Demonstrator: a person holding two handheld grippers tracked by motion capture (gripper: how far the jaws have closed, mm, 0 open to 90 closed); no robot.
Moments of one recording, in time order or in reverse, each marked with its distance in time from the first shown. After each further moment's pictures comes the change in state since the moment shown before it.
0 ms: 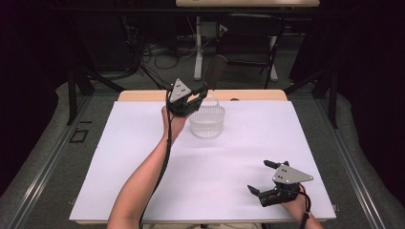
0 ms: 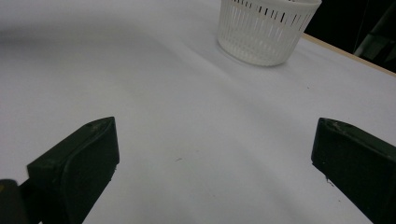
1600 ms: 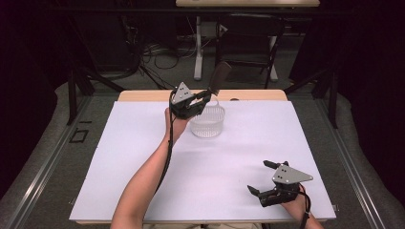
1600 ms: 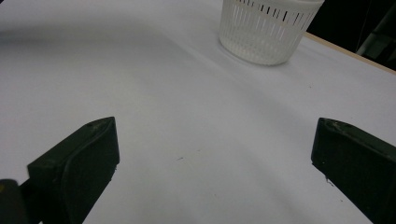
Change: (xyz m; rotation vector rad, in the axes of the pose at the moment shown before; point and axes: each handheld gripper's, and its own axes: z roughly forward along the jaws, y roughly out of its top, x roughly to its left) left arm 0.003 -0.017 0.013 0.027 -0.085 0.002; right arm 0.000 0.000 0.000 0.005 0.006 0.005
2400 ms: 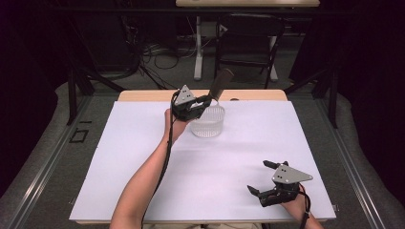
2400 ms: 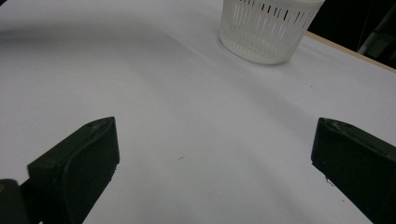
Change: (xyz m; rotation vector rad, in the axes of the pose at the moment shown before) left arm 0.001 -0.009 0.004 0.074 -0.037 0.026; right arm -0.001 0.000 0.001 0.003 0.001 -0.003
